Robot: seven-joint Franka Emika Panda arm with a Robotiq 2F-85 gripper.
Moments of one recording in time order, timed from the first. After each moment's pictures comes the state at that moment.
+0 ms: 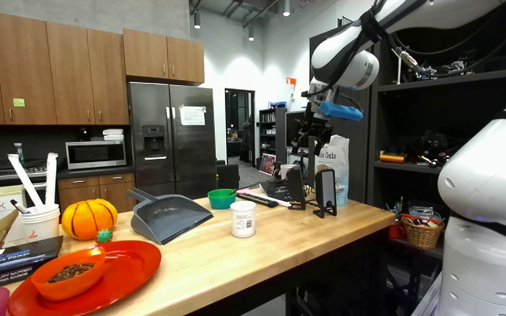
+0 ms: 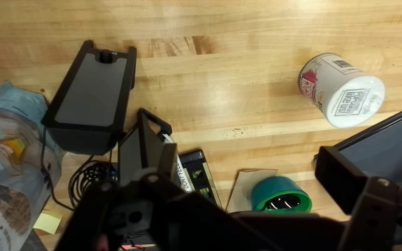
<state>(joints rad) -0.05 -0.61 -0.12 -2.57 0.07 2.24 0.02</state>
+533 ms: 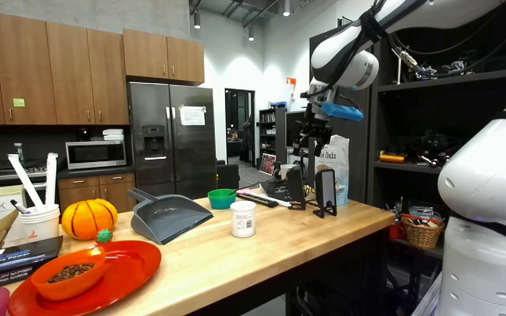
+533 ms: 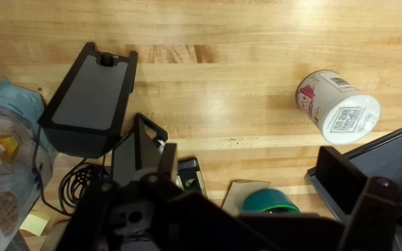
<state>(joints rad) -0.05 -0.61 -0.12 -2.57 0.07 2.21 -0.04</state>
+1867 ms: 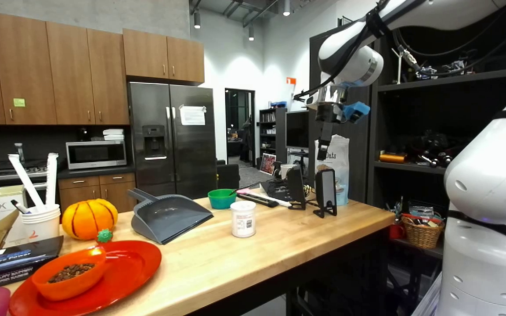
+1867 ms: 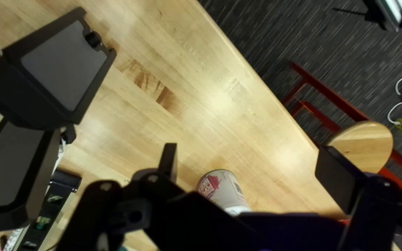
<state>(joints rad) 0.06 -0.58 -0.32 -2.49 0.09 1.91 -0.89</state>
